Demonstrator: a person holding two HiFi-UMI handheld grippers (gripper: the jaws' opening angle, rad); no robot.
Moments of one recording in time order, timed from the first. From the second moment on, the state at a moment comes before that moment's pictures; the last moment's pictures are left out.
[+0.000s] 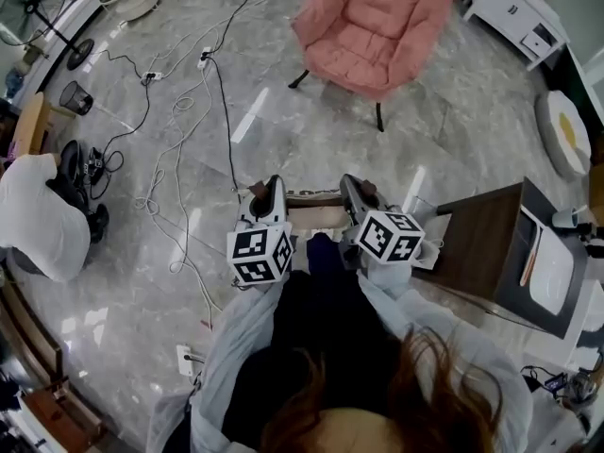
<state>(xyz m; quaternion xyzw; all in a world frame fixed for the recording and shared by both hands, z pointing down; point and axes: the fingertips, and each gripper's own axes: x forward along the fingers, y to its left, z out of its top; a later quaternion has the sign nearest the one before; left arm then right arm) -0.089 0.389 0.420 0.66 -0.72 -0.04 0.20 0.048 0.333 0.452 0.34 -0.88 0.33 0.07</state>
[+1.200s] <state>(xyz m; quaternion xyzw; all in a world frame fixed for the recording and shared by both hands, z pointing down) -0.071 0.241 0.429 0.65 -0.73 -0.04 0.20 0.065 0.183 0.458 0.33 -0.89 0.32 0.06</state>
